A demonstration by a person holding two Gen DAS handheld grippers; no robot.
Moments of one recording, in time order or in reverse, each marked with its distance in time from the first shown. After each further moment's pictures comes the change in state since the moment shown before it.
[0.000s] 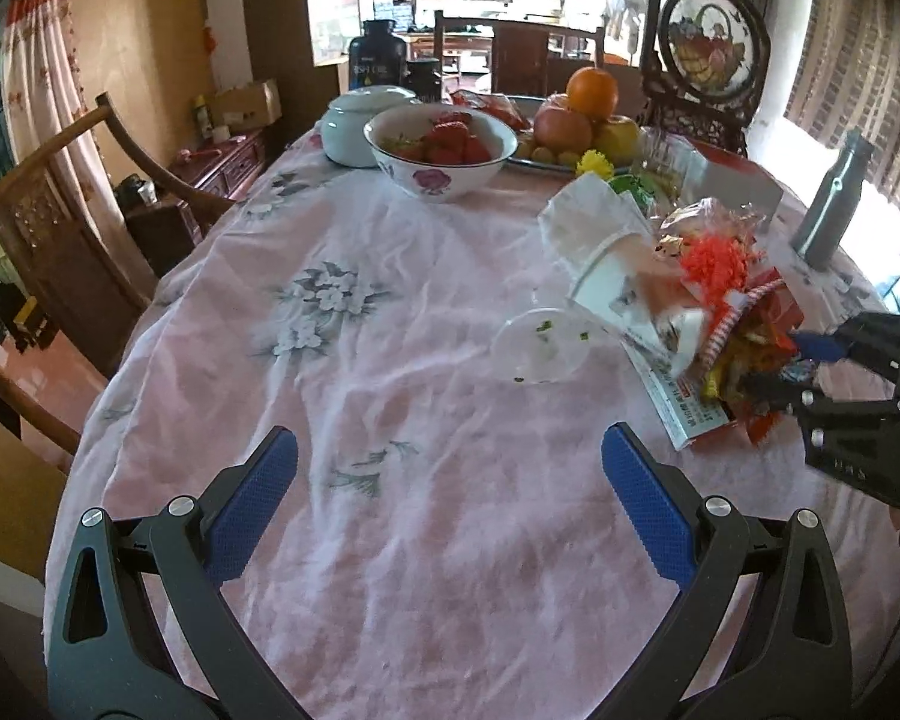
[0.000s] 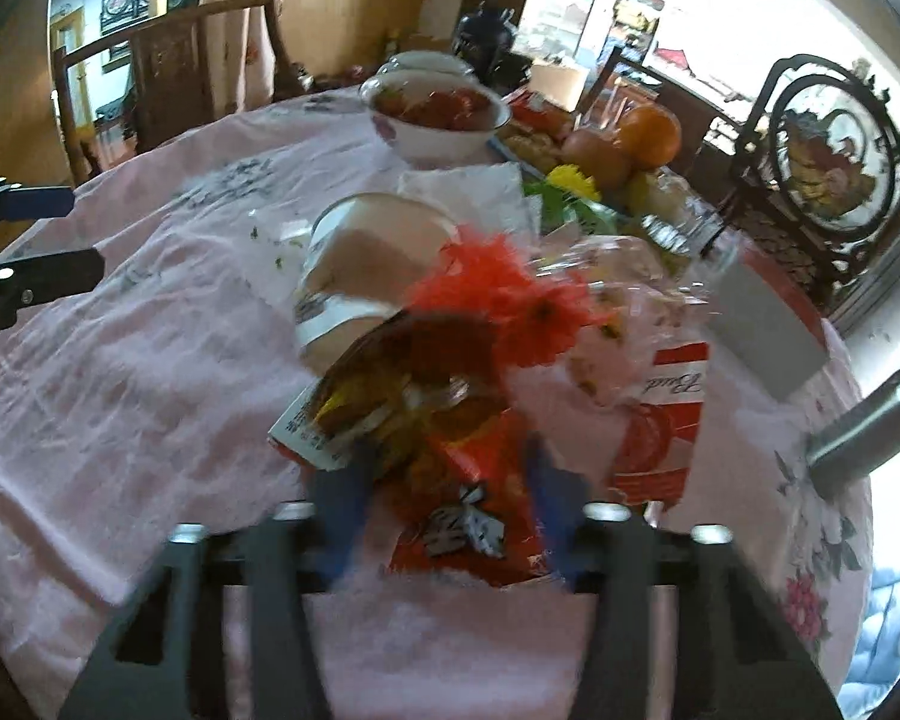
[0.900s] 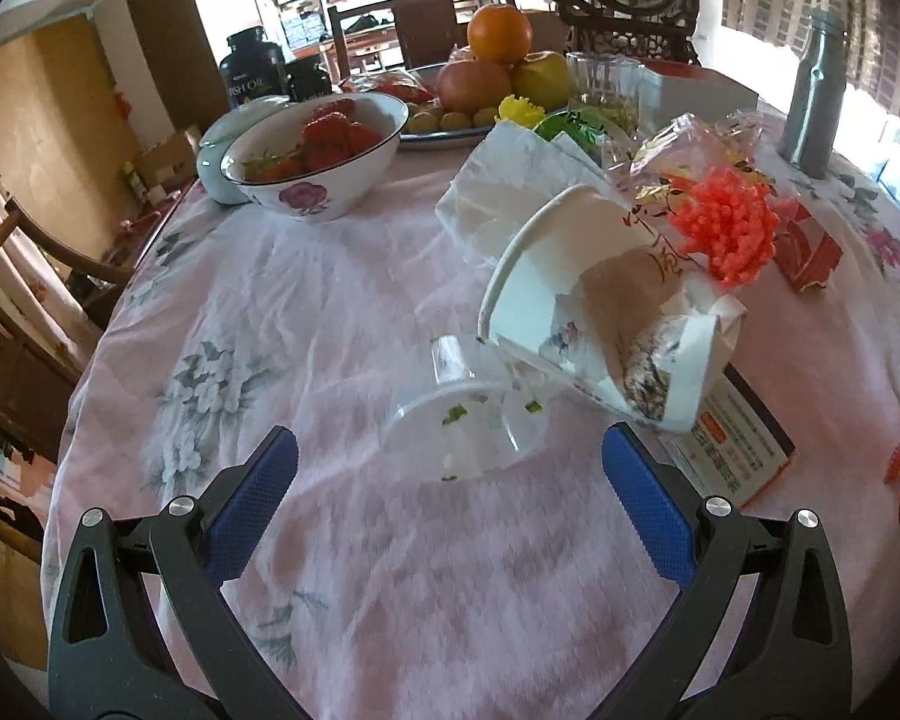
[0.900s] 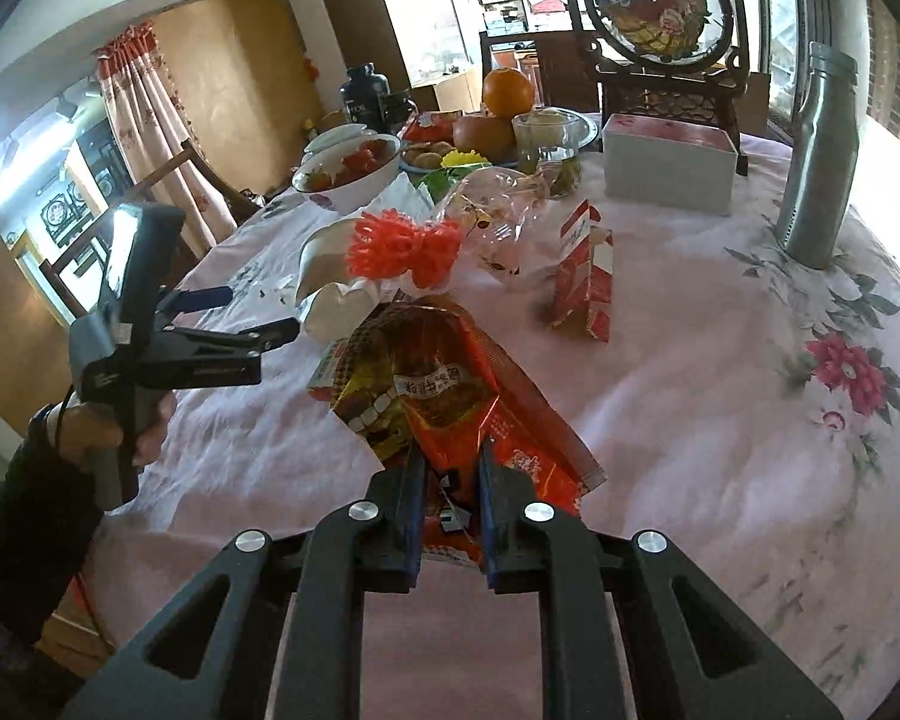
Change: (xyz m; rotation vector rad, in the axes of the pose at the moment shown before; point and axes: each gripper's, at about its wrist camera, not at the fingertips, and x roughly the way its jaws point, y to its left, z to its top) left arm 0.087 -0.049 0.031 0.251 0.025 -0.017; right arm -0.075 -0.047 -0.091 0.450 -0.126 0.129
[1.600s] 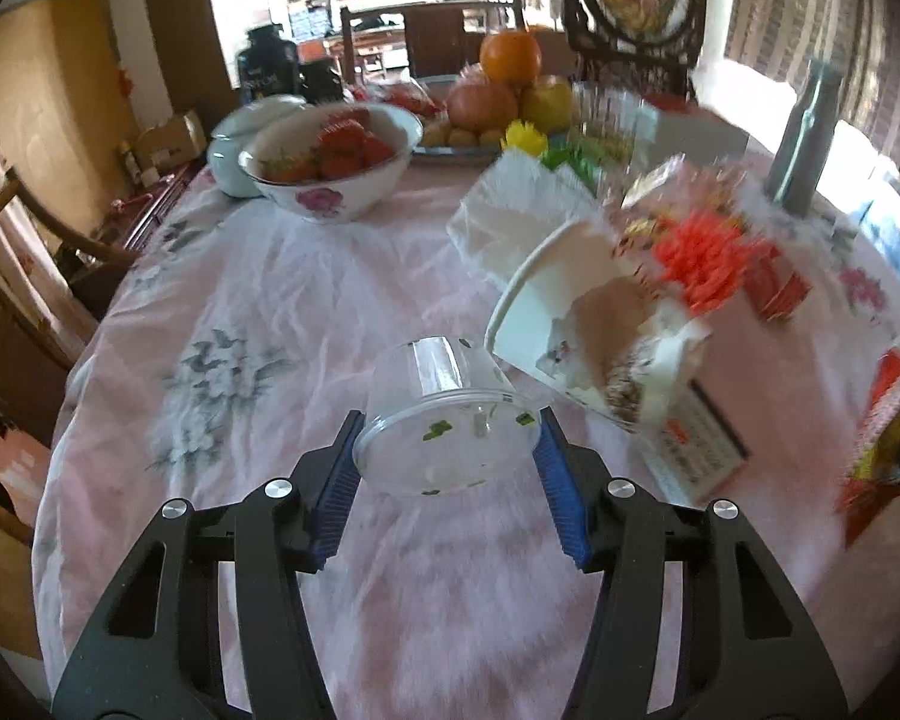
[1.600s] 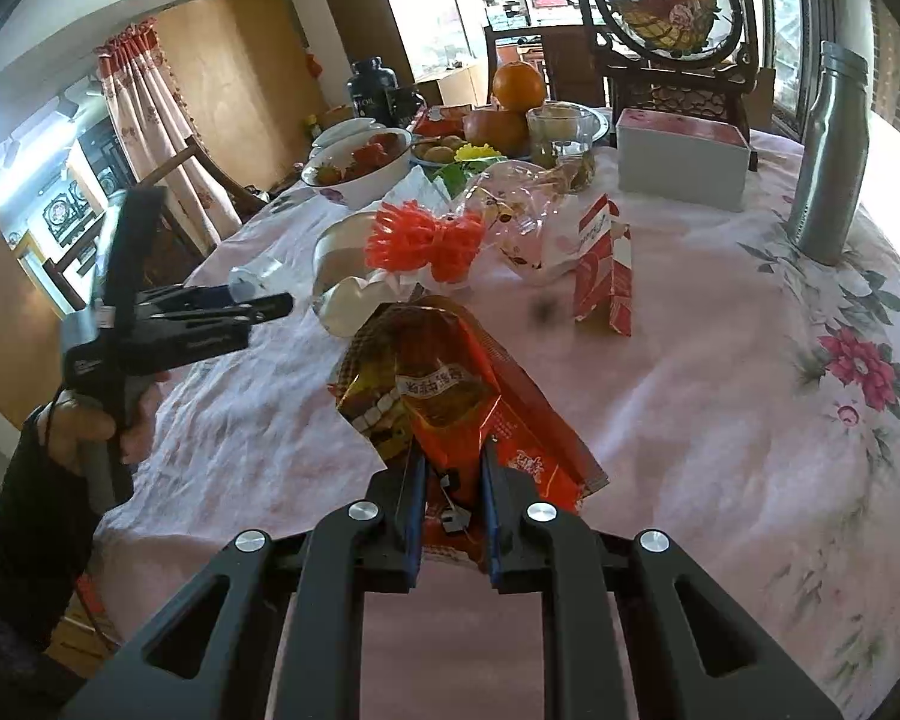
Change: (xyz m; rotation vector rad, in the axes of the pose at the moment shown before) left arm -0.035 0.016 -0.005 -0.093 -0.028 -0.071; right arm 0.004 0.013 0.002 0.009 0.014 0.025
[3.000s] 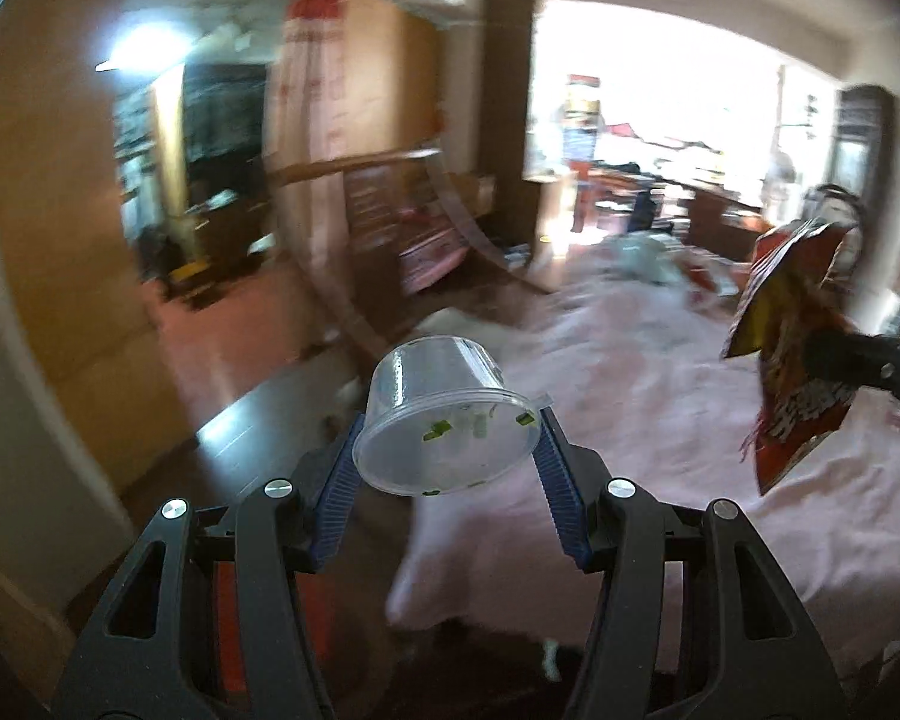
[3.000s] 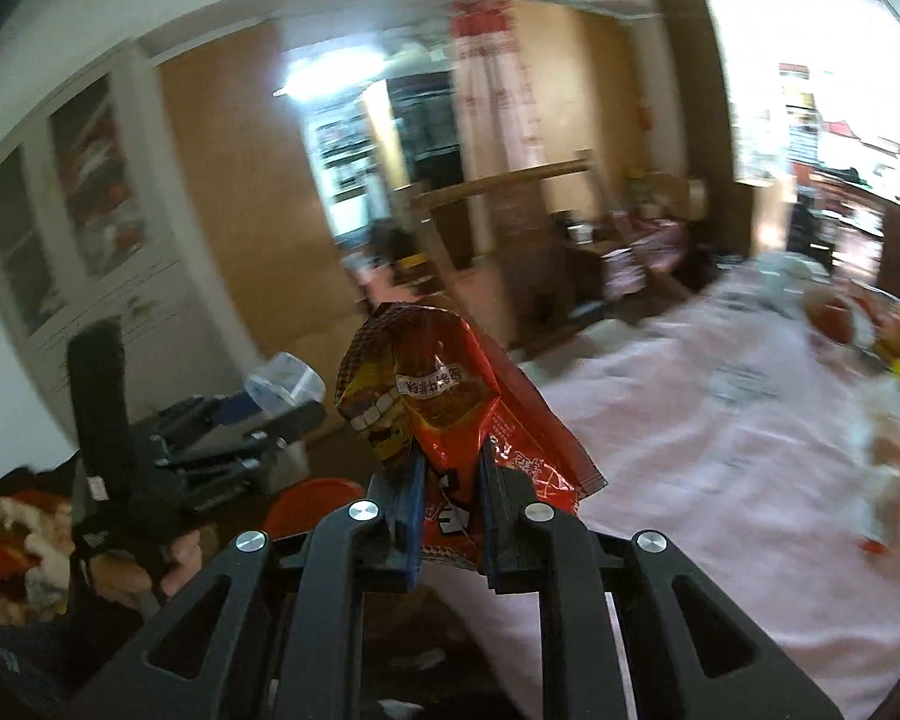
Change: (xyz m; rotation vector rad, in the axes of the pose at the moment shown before) left arm -0.350 0.185 -0.288 -0.501 -0.300 0.461; right arm -0.080 0.398 -0.048 -0.514 -0.061 0.552
